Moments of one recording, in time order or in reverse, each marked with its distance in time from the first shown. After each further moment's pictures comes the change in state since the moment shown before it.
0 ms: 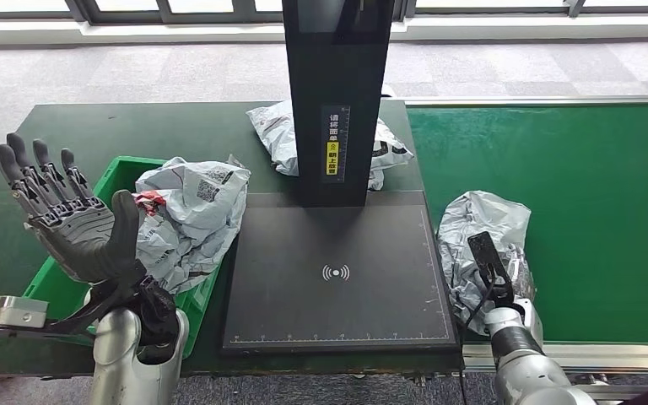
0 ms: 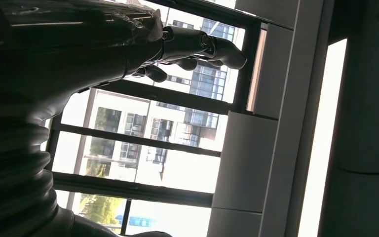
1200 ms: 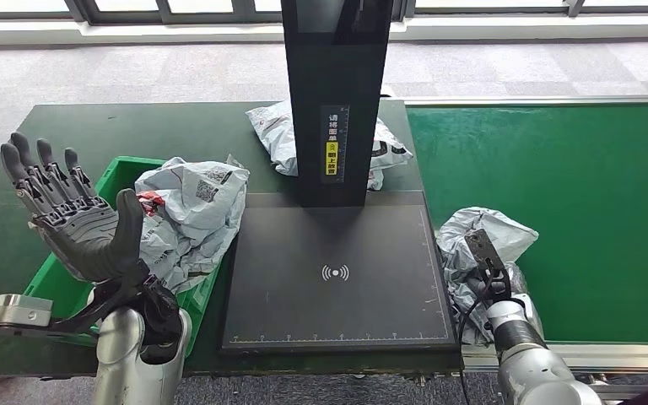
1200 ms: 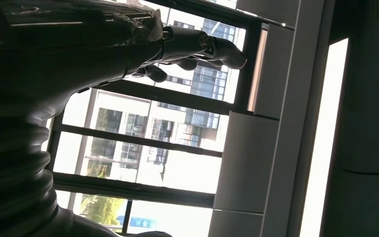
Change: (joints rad) left arm -0.004 0.002 -0.014 0.005 -0.005 0.019 0.000; right arm -0.023 -0.001 0.016 0.014 0.002 0.174 0.136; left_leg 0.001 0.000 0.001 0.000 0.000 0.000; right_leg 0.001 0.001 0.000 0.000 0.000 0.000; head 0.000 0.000
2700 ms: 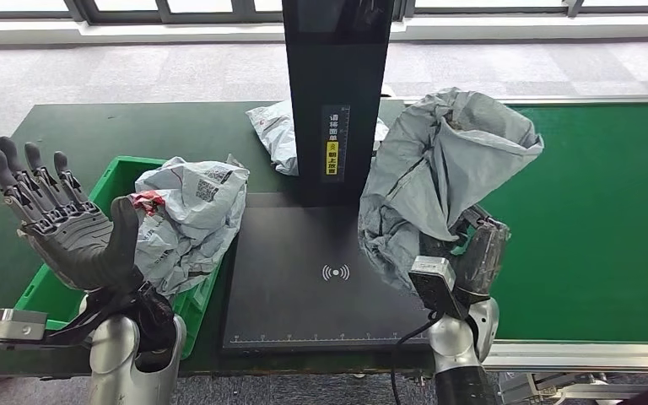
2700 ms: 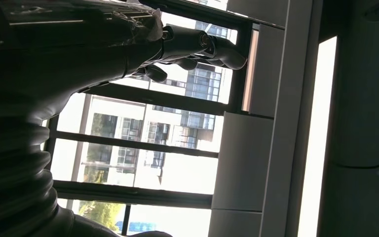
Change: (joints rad) left arm 0.031 0.003 0.003 -0.046 -0.039 -0.010 0.000; right arm 0.468 0.272 0.775 -1.035 -0.561 -0.399 -0.554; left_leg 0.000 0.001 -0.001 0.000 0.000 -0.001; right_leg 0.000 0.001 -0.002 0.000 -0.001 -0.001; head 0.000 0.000
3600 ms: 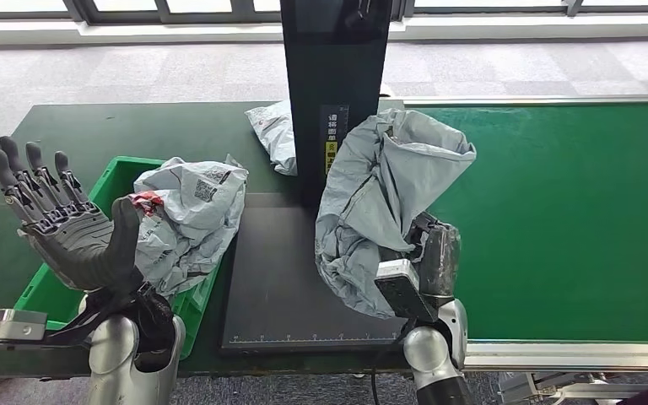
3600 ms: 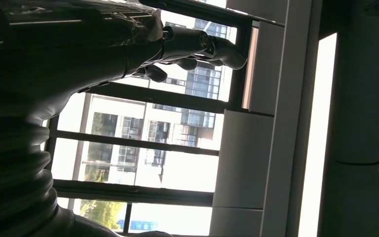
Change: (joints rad) left arm 0.001 -0.001 0.005 0.003 -0.006 -0.011 0.000; right arm 0.021 -0.021 0.151 0.060 -0.019 0.120 0.162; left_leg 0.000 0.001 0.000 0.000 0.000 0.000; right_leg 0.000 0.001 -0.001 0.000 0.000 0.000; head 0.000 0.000
